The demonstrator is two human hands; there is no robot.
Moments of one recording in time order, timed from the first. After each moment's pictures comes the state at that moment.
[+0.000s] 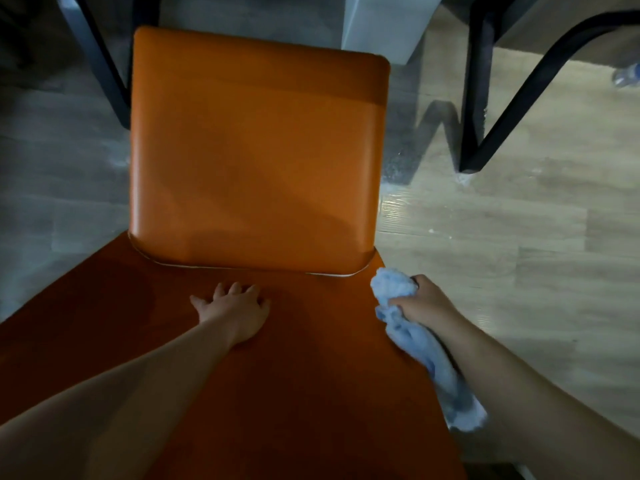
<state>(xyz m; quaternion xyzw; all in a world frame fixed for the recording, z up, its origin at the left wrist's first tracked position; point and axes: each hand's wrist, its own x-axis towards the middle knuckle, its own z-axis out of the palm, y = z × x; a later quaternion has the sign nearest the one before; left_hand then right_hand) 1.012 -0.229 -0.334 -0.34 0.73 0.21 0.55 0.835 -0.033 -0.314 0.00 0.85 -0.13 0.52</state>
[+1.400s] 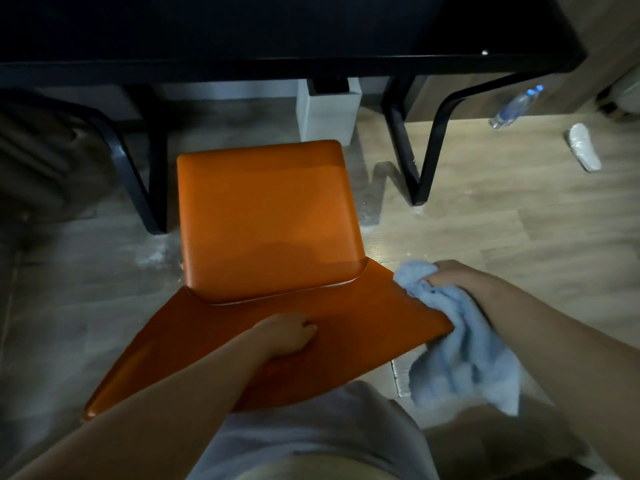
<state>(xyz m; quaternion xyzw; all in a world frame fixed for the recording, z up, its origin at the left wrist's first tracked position) 1.062 -0.224 -0.211 -0.13 0.83 0.29 0.46 0.887 -0.024 -0.170 -0.02 0.88 -0.04 0.46</state>
